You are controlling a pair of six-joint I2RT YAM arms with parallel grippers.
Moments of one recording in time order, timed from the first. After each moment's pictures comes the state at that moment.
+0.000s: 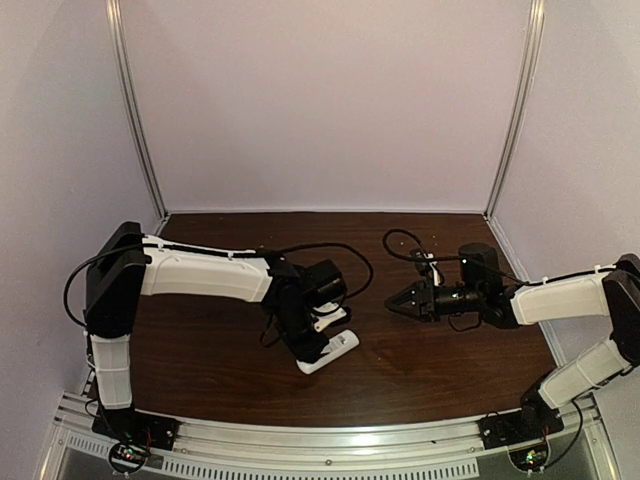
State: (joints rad) left arm -1.08 2.00 1.46 -0.84 0.07 -0.11; right arm 0.50 1.39 0.53 0.39 -0.77 0.74
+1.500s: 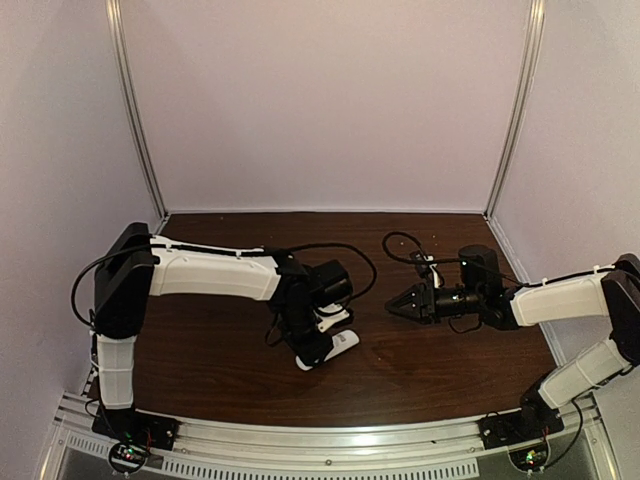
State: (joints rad) left arm -1.08 2.05 1.53 -0.91 0.07 -0.14; right arm 0.50 1.40 0.52 0.40 -0.79 0.74
